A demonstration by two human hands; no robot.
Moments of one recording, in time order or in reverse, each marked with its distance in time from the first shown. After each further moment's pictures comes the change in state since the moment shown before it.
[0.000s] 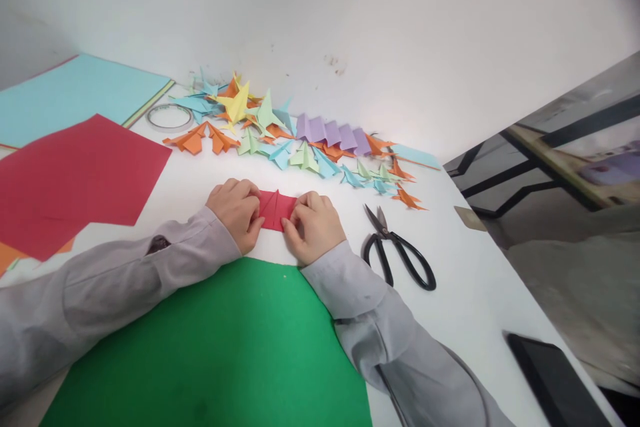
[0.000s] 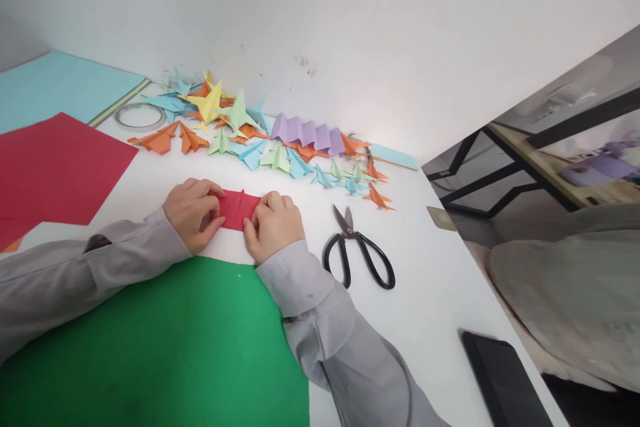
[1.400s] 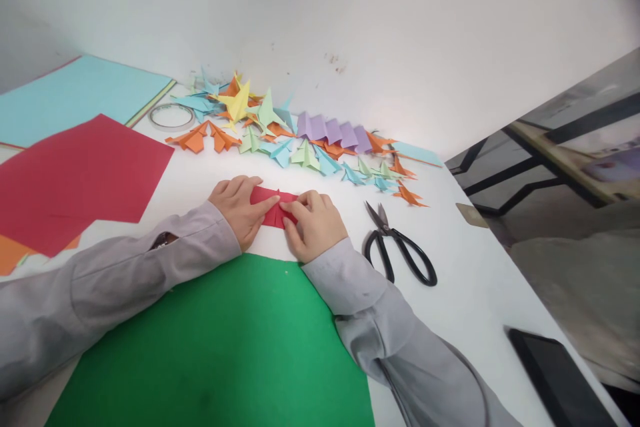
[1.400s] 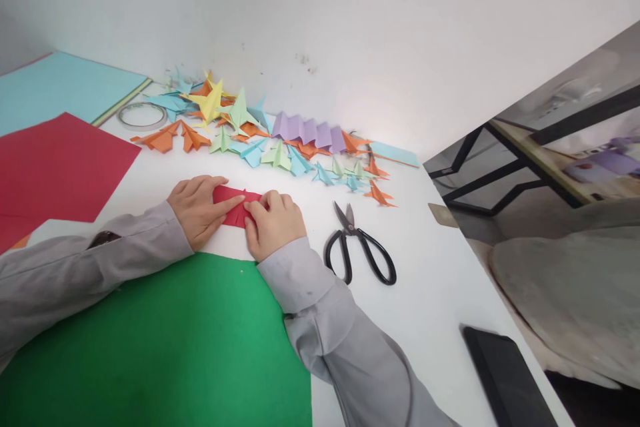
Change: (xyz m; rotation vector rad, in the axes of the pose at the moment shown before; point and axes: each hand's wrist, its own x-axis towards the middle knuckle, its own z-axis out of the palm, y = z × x) left_hand -0.006 -0.004 0.009 0.213 0.042 0.135; right_hand -0.004 0.001 0.000 -0.093 -0.016 -0.084
